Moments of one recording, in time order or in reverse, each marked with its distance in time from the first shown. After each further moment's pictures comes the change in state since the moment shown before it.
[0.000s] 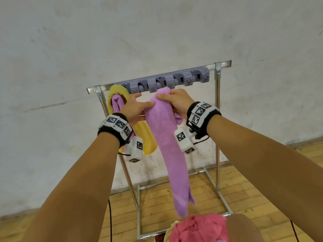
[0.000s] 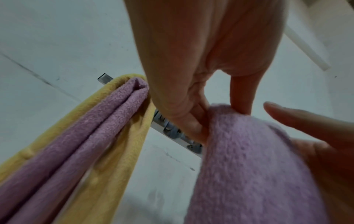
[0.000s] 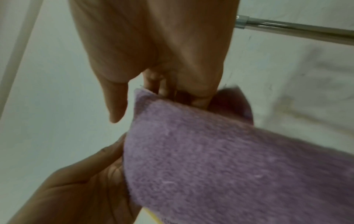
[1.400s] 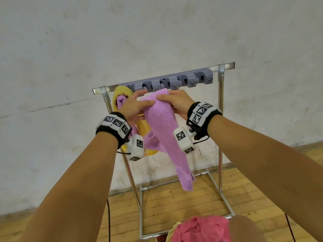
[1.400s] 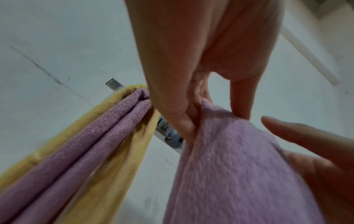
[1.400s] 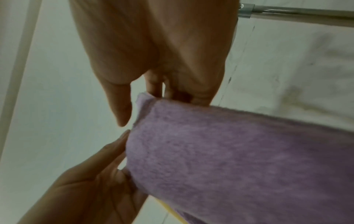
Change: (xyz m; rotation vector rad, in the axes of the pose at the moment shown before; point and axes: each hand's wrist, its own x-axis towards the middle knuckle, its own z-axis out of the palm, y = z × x) left_hand -0.005 0.006 -0.019 -0.036 -0.059 0.045; right_hand 0.011 0.002 0.015 0.011 -0.011 0.002
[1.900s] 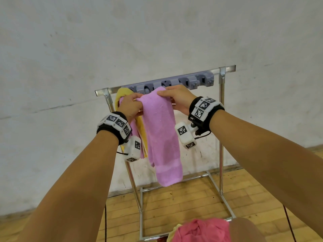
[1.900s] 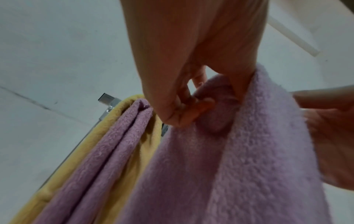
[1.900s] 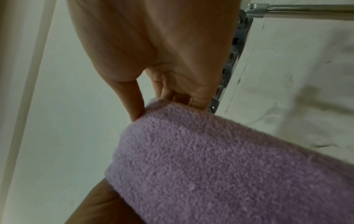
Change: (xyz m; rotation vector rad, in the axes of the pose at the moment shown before) left_hand 0.002 0.004 -0.010 0.222 0.176 0.153; right_hand -0.004 -0.027 -0.002 -0.035 -0.068 -0.009
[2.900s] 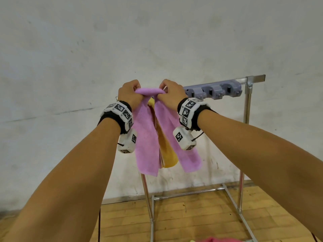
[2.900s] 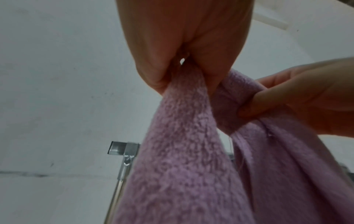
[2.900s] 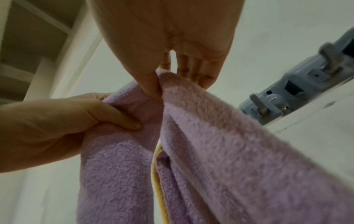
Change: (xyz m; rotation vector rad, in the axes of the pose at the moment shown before) left_hand 0.051 0.031 -0.079 0.562 0.289 0.283; right_hand 0.074 -0.022 0.079 -0.755 0.175 -0.302
